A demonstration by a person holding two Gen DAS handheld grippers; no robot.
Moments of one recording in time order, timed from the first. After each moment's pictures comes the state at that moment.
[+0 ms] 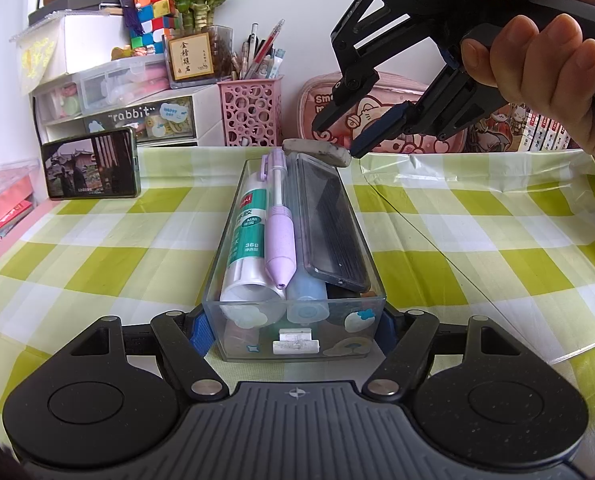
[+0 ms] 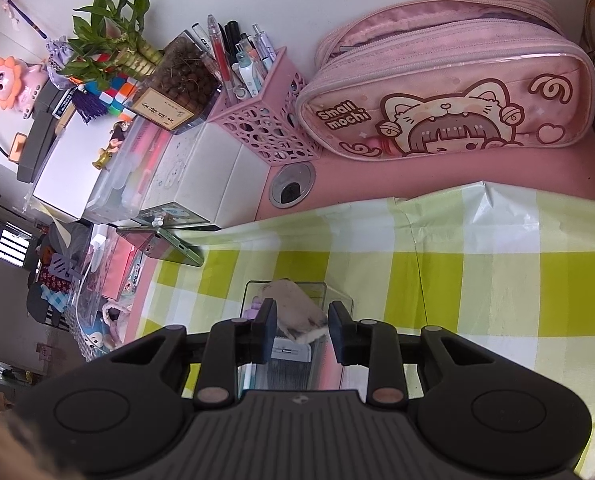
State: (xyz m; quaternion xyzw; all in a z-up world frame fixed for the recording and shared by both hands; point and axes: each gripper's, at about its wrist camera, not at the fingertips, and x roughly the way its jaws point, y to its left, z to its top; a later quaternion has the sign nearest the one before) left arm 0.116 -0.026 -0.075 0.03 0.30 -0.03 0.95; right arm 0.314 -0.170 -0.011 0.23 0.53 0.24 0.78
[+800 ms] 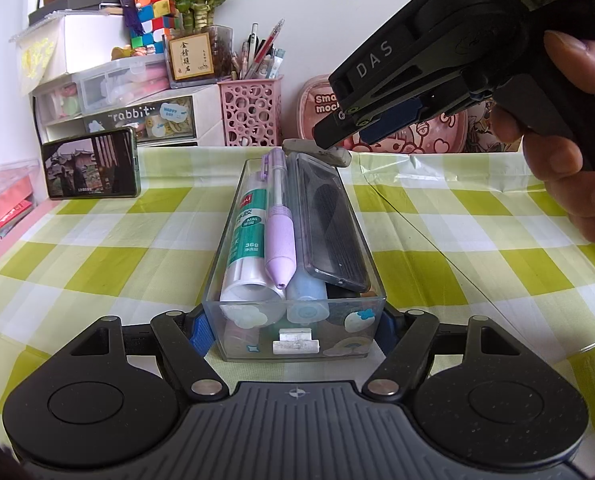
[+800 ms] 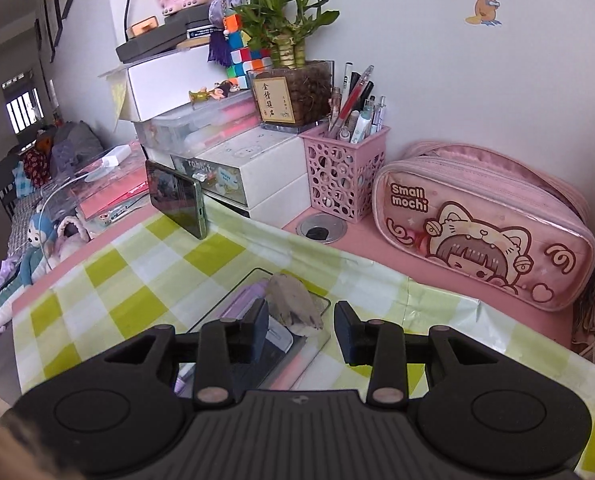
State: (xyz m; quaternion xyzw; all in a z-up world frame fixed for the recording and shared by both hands) left arm 0.116 -0.026 -0.075 0.03 0.30 -0.03 0.95; right arm 0.245 -0.140 -0.009 -0.04 0.33 0.29 0.90
